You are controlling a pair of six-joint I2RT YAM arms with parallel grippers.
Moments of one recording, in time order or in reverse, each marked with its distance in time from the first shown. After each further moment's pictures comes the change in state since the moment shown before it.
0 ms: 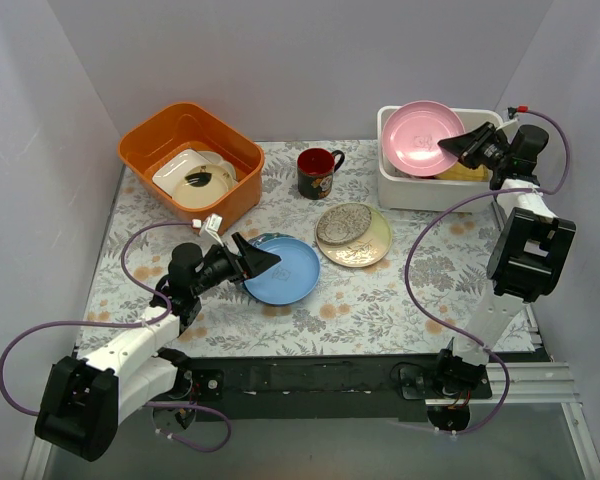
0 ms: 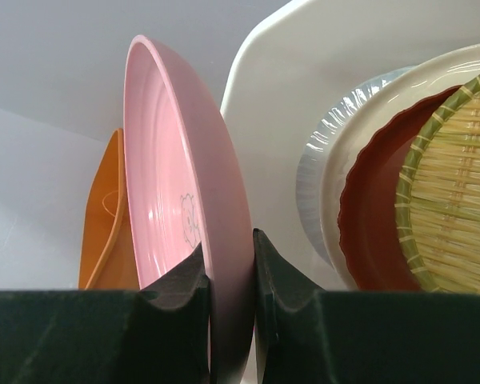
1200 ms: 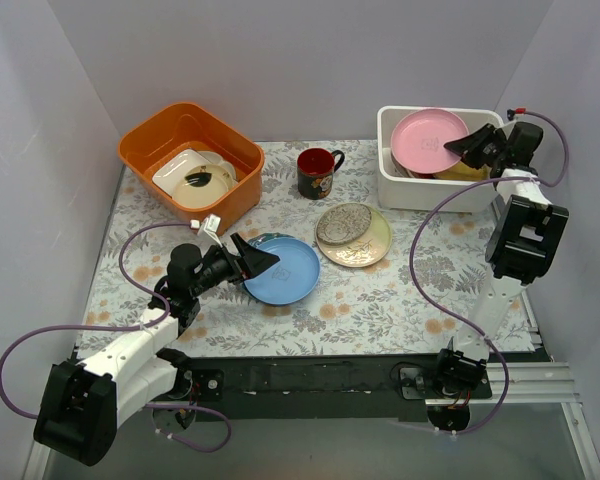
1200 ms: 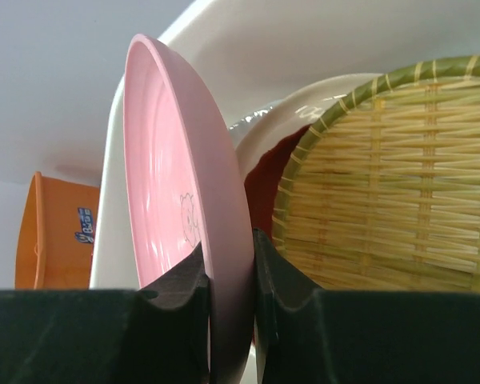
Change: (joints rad) left arm 0.000 -0.030 0.000 -0.031 -0.019 0.008; right arm -0.011 0.198 0.222 -0.188 0.157 -0.114
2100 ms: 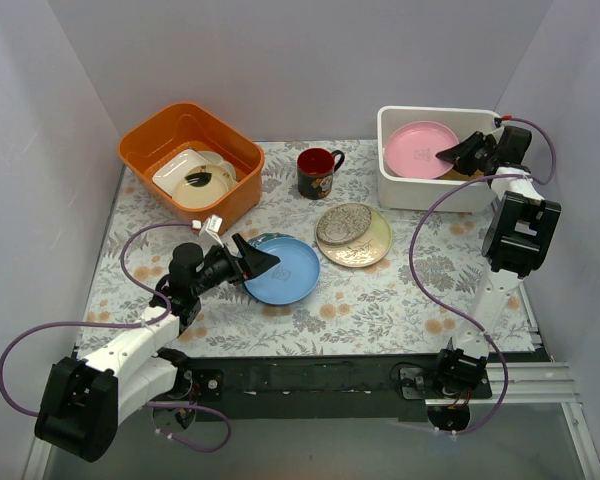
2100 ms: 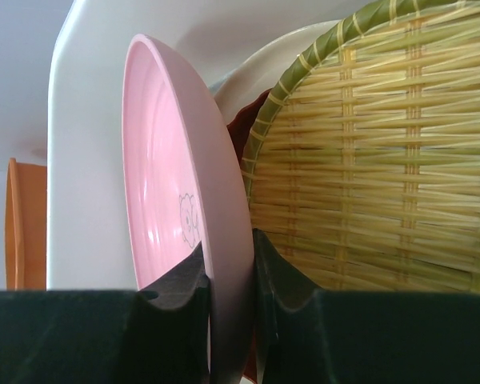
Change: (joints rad) left arm 0.000 0.024 0.003 -0.013 0.000 0.010; right arm 0.019 0.102 0.082 -0.135 -0.004 -0.048
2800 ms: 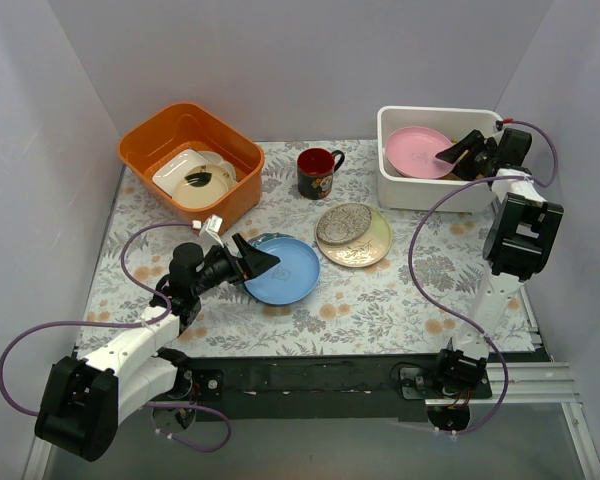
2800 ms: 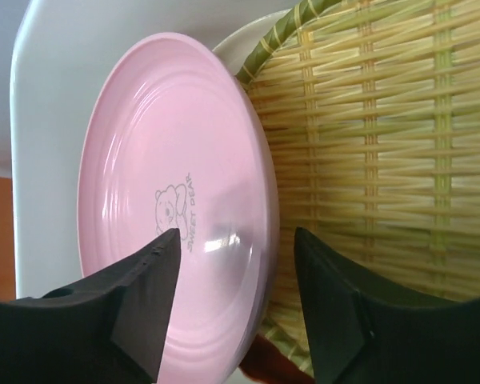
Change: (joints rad) left arm 0.000 0.003 0.000 0.000 0.000 0.001; right arm 0.002 -0.043 -0.054 -0.023 0.080 -0.039
